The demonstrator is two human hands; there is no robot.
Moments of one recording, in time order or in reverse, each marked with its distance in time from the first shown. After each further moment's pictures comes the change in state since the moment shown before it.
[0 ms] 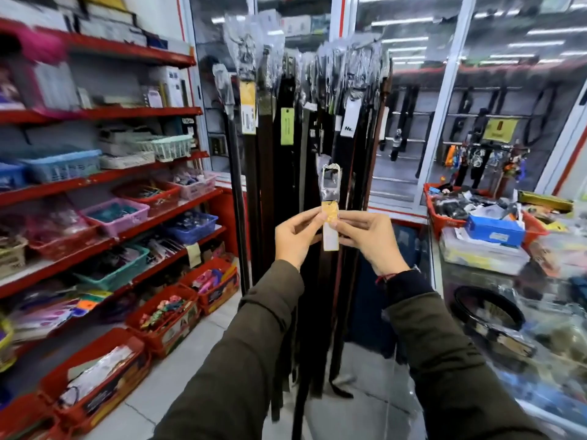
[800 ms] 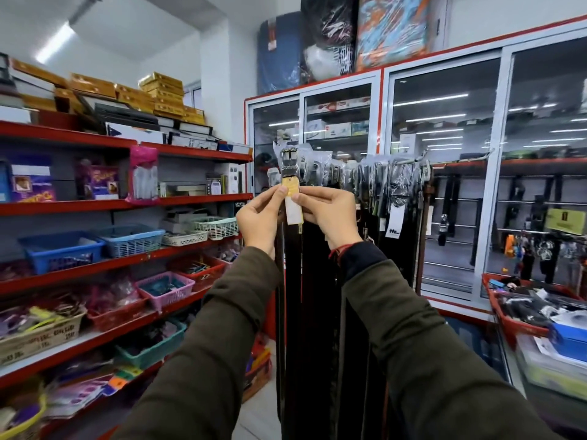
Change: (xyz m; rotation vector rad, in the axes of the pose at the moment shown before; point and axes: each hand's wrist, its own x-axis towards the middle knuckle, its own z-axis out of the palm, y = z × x) left_hand 0.115 0.192 -0.049 -0.077 0.338 0.366; right_hand 0.130 -0.149 0.149 0.297 -0.111 -0.194
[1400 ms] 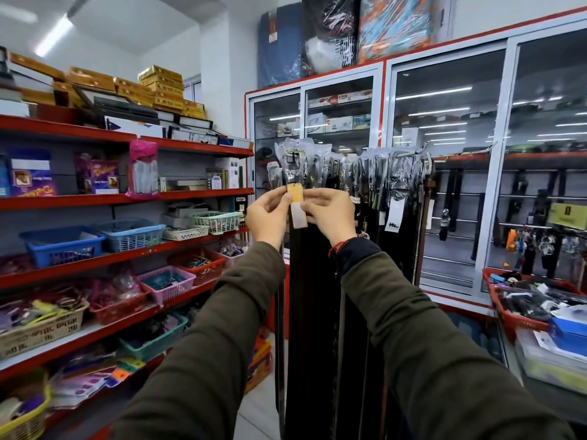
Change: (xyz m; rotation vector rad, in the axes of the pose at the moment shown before) left_hand 0.007 -0.026 0.004 0.321 -0.020 0.084; right_hand 0.020 0.029 -0.015 -0.322 0.073 -0.054
